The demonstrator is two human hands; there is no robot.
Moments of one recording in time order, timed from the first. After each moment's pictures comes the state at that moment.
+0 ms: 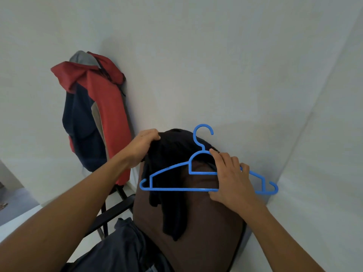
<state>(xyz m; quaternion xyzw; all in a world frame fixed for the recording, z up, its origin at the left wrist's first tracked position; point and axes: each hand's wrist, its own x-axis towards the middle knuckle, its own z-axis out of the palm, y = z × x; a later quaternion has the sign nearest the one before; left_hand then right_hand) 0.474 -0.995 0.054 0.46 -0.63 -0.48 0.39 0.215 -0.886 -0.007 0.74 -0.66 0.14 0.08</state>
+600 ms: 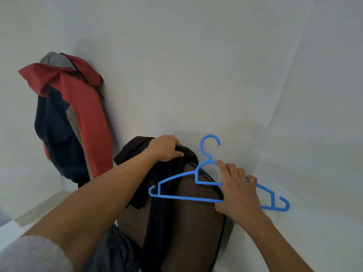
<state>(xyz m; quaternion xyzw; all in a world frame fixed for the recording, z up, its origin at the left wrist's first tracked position) 0.362 -1.033 0.031 0.52 -0.85 -0.09 0.07 0.169 -0.840 -0.016 0.67 -0.73 0.10 0.06</state>
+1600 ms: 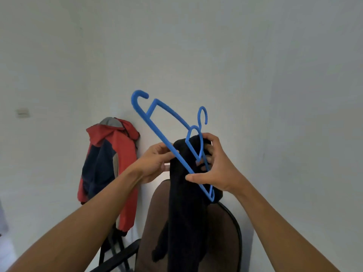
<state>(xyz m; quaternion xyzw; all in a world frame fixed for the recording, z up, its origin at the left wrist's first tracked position) 0.501 -0.828 0.184 0.25 -0.66 -0.54 0.46 0.292 -0.757 0.180 0.75 -0.39 0.49 -0.21</state>
